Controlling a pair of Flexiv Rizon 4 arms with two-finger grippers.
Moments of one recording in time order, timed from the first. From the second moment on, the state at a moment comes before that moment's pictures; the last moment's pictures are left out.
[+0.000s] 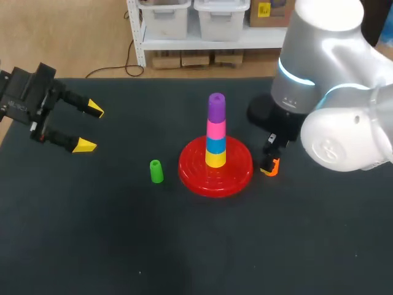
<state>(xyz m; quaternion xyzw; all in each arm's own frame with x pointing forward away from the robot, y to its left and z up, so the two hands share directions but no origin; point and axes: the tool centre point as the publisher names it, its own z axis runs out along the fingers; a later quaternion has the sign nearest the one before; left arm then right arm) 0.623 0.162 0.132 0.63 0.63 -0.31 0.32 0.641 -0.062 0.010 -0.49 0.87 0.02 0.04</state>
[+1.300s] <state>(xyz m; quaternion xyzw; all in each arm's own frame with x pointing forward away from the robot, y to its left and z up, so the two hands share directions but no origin) 0.623 0.162 0.132 0.63 0.63 -0.31 0.32 0.667 -0.049 0.047 -0.48 0.87 0.01 0.08</state>
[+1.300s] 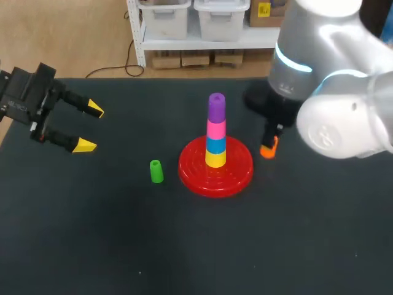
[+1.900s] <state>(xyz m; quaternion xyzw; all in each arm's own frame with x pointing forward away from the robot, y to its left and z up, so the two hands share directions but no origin) 0.623 0.162 0.132 0.63 0.63 -0.31 0.32 0.662 -0.024 0.218 -0.54 0.82 0.01 0.19</state>
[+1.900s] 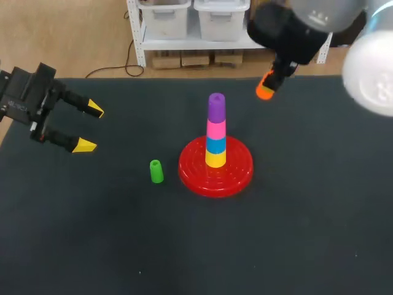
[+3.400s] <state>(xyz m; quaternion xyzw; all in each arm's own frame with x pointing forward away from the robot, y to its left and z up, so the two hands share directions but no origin) 0.623 0.162 0.132 0.63 0.63 -0.31 0.32 0.657 0.069 0.215 -0.63 0.77 0.04 0.14</state>
